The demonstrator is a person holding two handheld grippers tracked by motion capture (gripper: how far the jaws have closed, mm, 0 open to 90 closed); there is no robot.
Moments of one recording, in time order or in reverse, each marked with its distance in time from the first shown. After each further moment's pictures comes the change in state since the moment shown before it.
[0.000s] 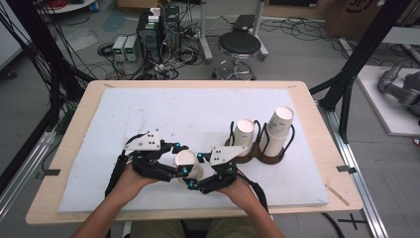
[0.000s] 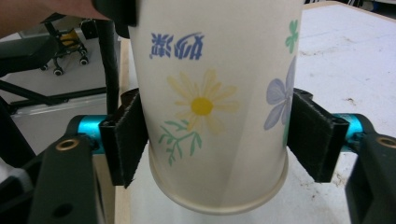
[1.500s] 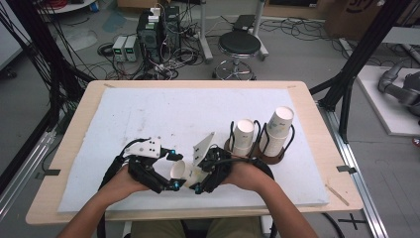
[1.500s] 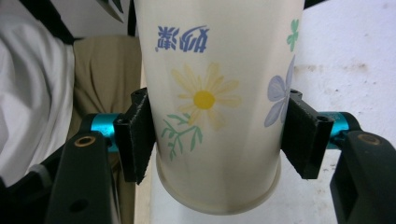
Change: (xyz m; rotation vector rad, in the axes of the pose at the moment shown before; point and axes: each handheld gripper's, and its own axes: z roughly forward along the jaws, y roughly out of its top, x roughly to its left) left arm 0.002 -0.010 -0.006 0.163 -0.105 0.049; right arm 0.001 0.060 0.003 0.575 0.145 -0.216
